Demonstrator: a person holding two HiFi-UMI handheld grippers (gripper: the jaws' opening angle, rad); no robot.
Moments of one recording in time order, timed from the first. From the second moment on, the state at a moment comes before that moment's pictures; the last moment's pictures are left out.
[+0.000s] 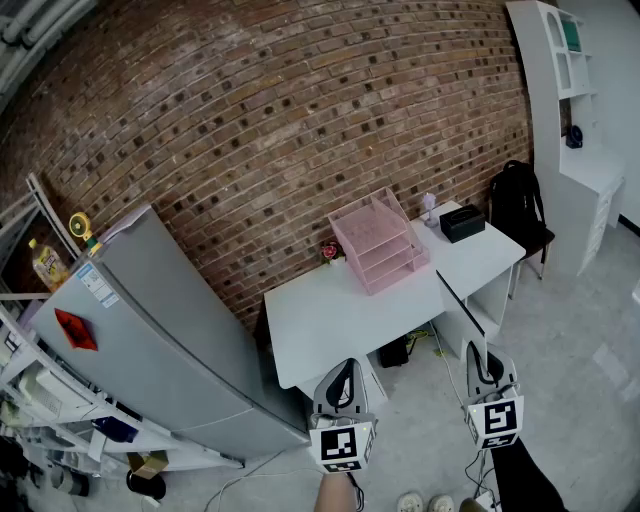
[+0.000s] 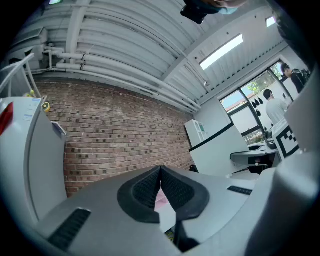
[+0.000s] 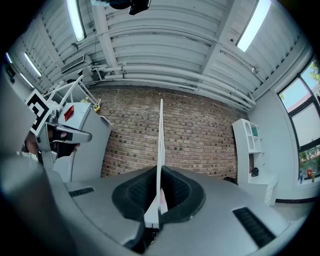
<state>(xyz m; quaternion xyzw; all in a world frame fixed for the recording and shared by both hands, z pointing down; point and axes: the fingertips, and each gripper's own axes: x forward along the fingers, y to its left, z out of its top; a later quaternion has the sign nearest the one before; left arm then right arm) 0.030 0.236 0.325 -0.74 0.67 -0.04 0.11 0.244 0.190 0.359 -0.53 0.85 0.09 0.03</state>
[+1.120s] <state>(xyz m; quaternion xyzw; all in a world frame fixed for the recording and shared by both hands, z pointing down) -0.021 0.168 0.328 -0.73 0.68 -0.03 0.11 0.203 0.126 0.363 -0.51 0.85 0.09 0.03</state>
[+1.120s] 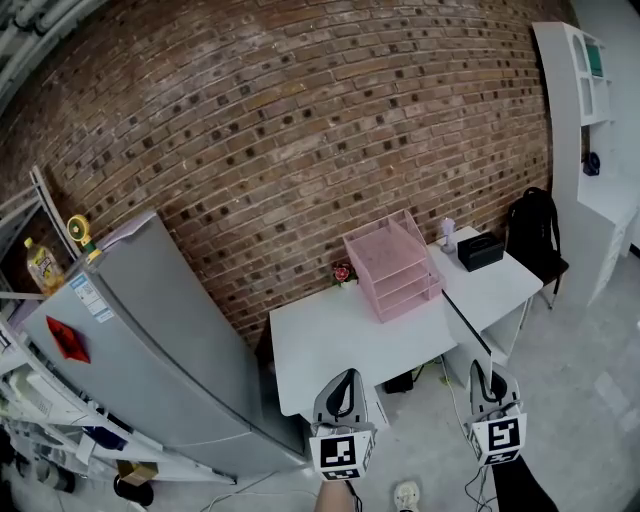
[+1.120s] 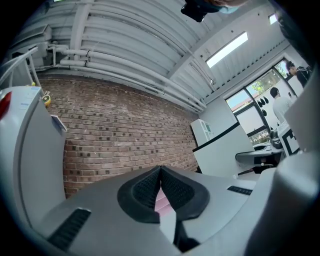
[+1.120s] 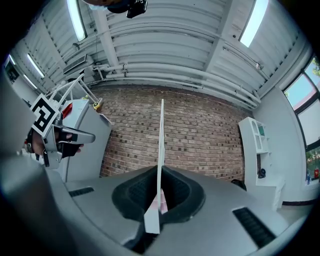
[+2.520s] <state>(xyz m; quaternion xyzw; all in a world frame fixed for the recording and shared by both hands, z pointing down) -0.143 -0.059 0.346 -0.77 0.63 -0.02 0.09 0.069 -0.073 0.376 -0.54 0.84 0.08 0.01</state>
